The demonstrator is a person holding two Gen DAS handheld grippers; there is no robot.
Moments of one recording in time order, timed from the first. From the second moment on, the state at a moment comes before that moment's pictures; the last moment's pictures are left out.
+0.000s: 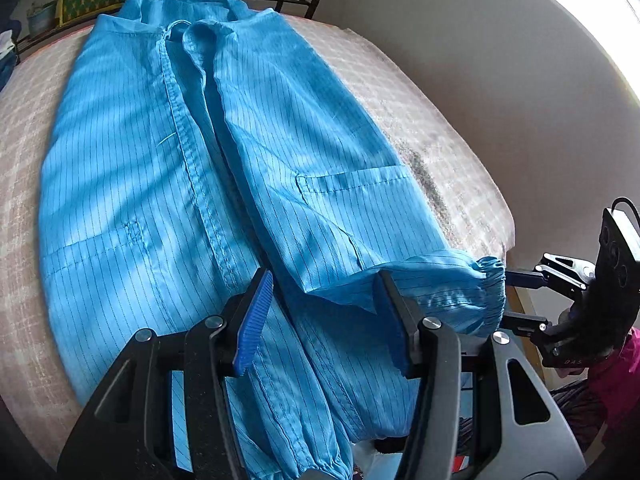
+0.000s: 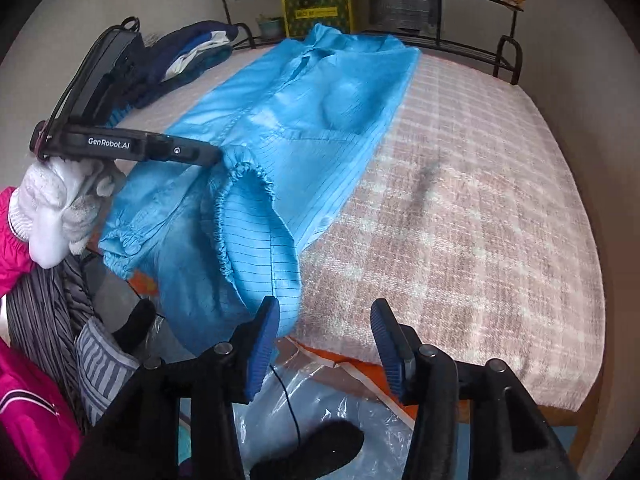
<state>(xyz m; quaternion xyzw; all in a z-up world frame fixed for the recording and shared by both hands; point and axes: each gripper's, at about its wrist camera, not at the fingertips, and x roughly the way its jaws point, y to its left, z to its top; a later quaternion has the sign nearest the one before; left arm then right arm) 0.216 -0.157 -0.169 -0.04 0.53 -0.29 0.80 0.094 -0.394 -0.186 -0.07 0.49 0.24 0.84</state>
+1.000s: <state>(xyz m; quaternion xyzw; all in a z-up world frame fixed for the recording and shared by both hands) 0.264 -0.240 -0.183 0.09 0.59 -0.32 0.73 -0.006 -0.253 -0.199 -0.32 0.40 0.21 0.83</state>
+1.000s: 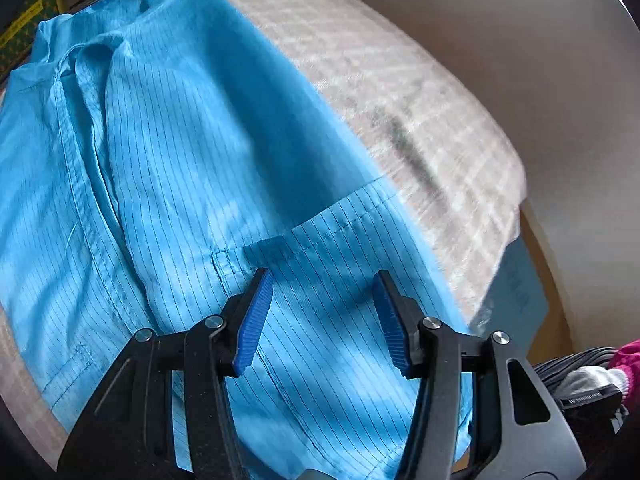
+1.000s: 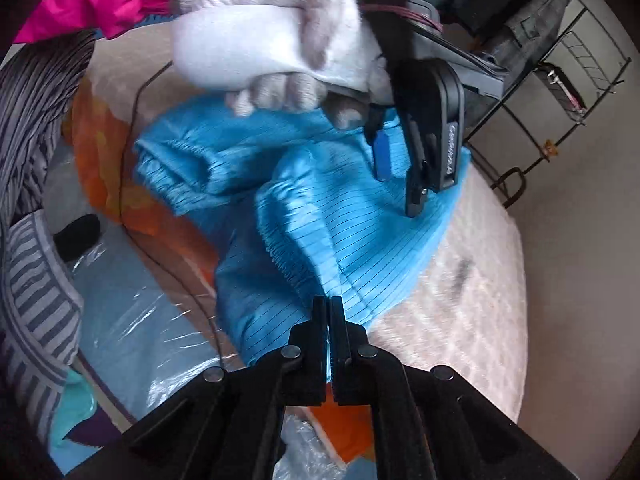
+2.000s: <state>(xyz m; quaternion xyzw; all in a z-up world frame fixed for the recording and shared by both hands) 0.254 -0.229 -0.185 0.09 0.55 -0.35 0.76 -0.004 -0.312 -0.188 -0.27 0.41 0.16 0.86</state>
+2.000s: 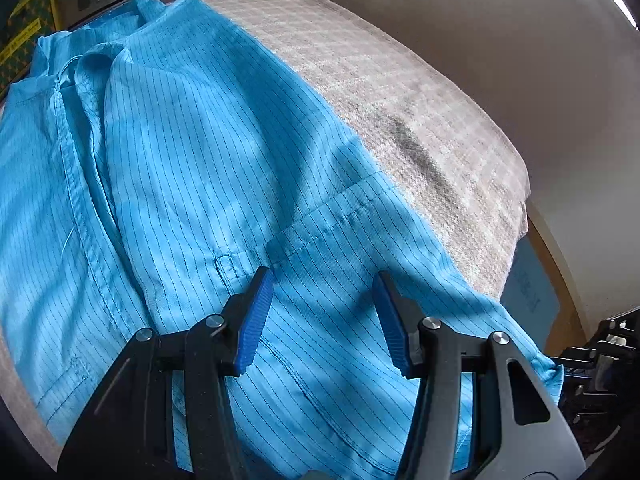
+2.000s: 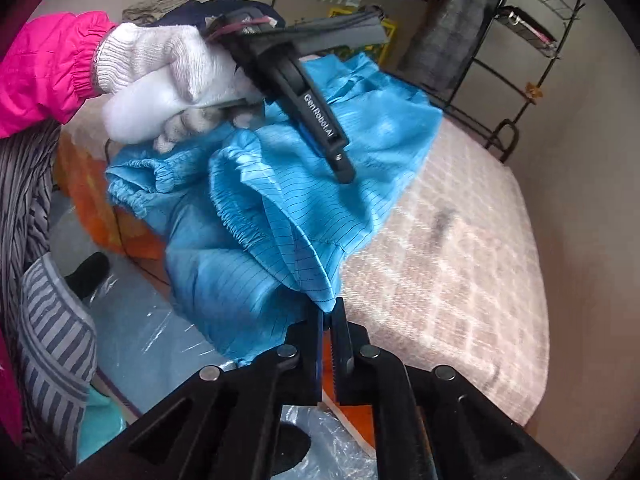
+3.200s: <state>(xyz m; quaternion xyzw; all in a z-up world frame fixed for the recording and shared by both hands) 0.128 0.006 -0.164 -0.19 0.56 -0.21 0.78 0.112 -0.372 -0.219 0.07 0.56 0.22 0.80</state>
